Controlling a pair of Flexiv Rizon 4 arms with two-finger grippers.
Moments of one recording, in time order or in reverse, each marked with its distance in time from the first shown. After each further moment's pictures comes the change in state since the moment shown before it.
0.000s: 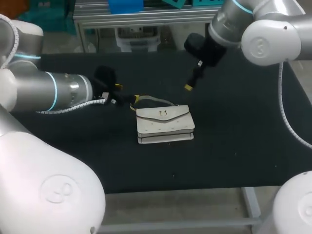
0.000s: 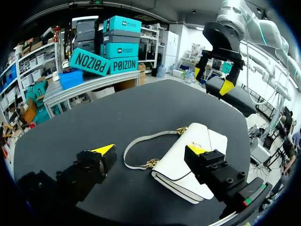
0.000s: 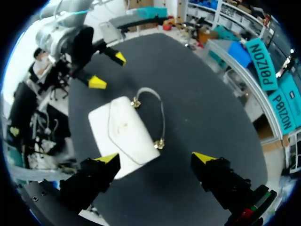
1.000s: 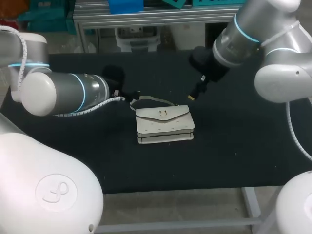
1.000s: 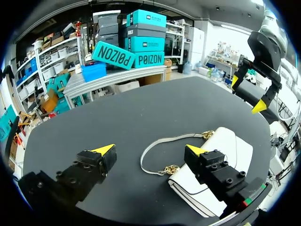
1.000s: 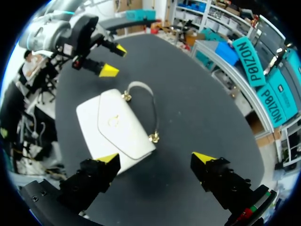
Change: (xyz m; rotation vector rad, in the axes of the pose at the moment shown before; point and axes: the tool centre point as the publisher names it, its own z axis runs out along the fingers) left arm -0.023 -0.002 0.024 -0.047 -0.230 -0.044; right arm 0.003 -0.029 0.019 -0.058 -0.141 -0.001
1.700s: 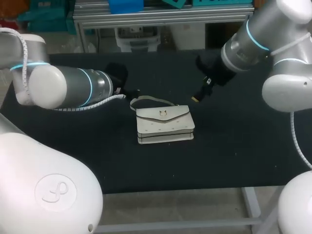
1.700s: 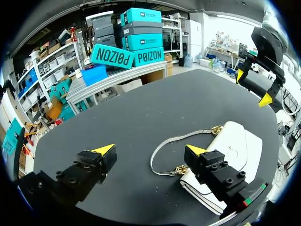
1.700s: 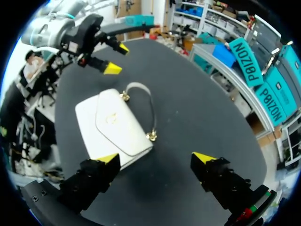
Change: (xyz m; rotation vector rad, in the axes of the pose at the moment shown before) left arm -0.015 -0.004 0.009 -0.053 -0.069 0.097; right arm -0.006 -0.014 0.003 -0.064 -0.001 0.013
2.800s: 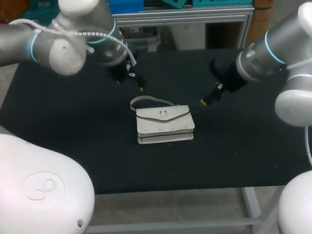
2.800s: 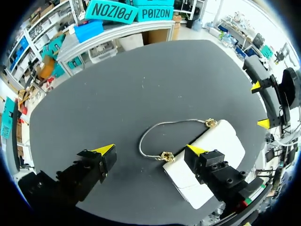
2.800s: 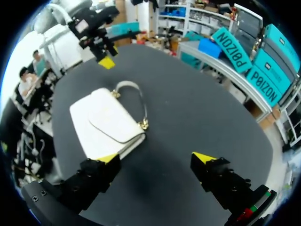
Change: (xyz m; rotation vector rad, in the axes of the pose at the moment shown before) left arm 0.011 -0.013 -0.003 -0.534 0.115 -0.204; right arm -0.010 -0.038 0.000 -0.046 -0.022 0.148
